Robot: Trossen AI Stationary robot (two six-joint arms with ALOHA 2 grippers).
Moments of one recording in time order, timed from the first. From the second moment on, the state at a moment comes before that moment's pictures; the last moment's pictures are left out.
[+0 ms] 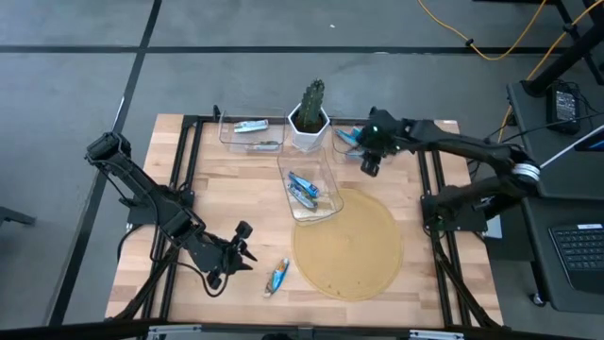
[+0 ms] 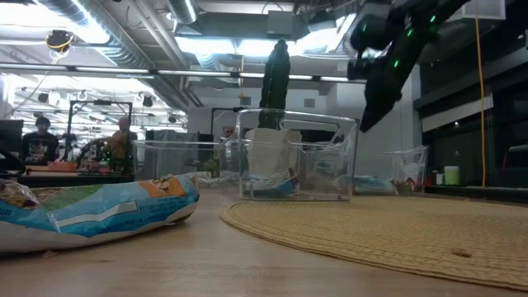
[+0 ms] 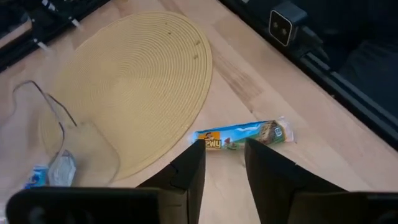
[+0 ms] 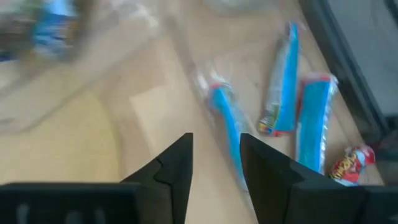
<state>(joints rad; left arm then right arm) -0.71 1.25 0.84 -0.32 -0.34 0.05 -0.54 1.32 0.96 -0.68 -0.01 -0.16</state>
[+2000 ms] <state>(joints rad) -0.66 1.75 0.84 0.10 -0.11 0.17 0.53 1.37 0.84 0.01 0.50 -0.09</state>
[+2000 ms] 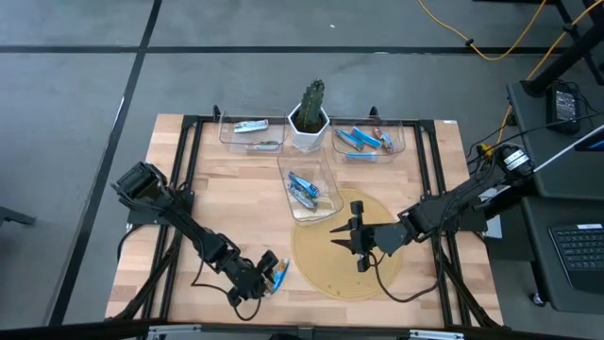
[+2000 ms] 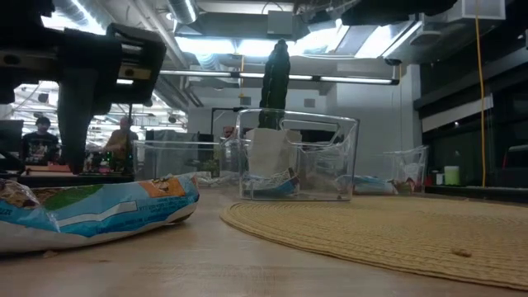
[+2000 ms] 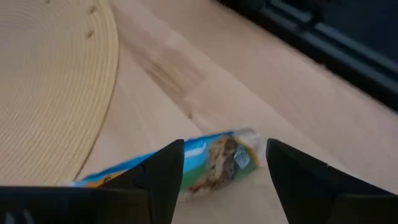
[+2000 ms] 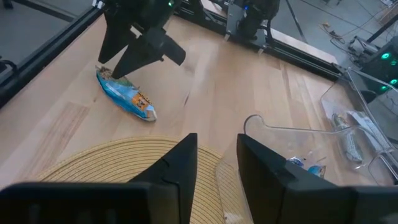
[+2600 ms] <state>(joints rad) -0.64 1.78 0.84 0.11 -0.03 0.17 0.53 1.37 0.84 0.01 0.50 -0.09</state>
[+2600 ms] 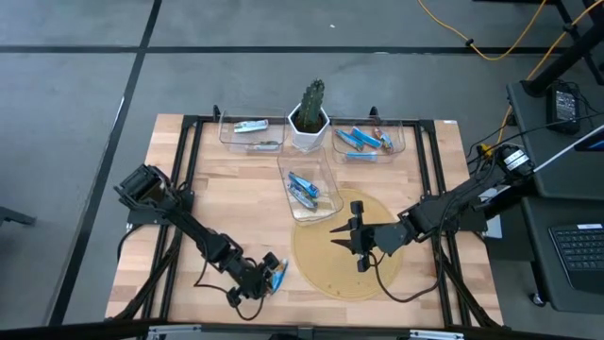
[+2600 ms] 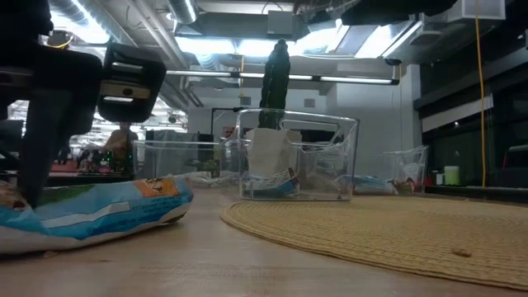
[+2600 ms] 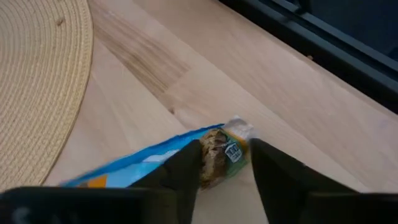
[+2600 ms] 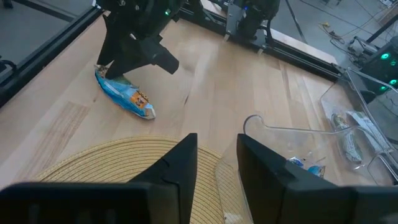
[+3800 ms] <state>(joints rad) -0.64 1.62 0.96 -0.16 -0.29 0.12 0.53 1.37 0.84 0.01 0.50 -0.08</state>
